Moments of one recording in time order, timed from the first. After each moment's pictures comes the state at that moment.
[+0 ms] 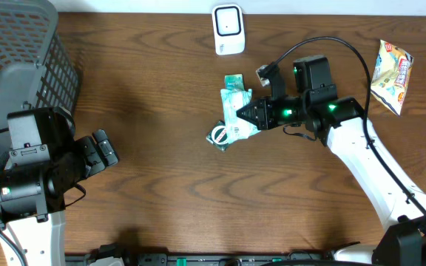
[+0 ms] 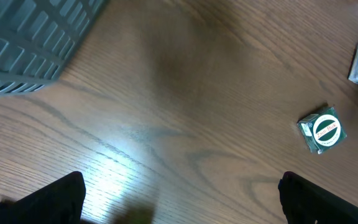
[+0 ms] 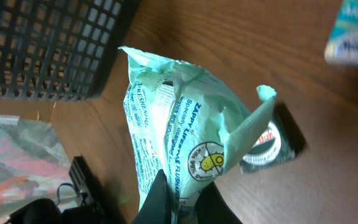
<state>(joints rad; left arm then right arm) 0.19 1.02 1.25 -1.31 0.06 -0.28 0.31 1.55 1.18 -0.53 -0.74 0.23</state>
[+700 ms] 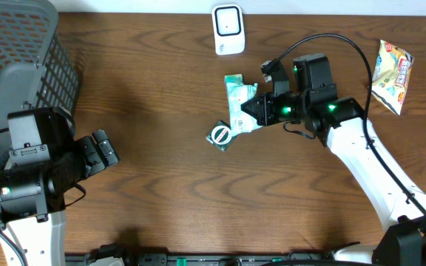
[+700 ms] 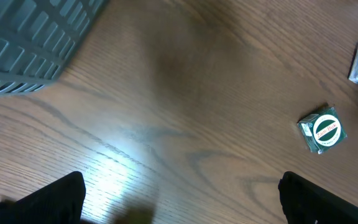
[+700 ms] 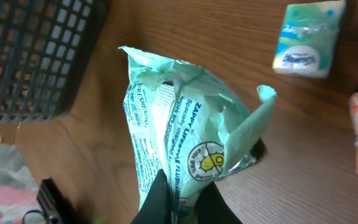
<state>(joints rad) 0.19 1.02 1.25 -1.31 0.06 -0.28 0.31 1.55 1.18 -0.51 -0.60 0.25</state>
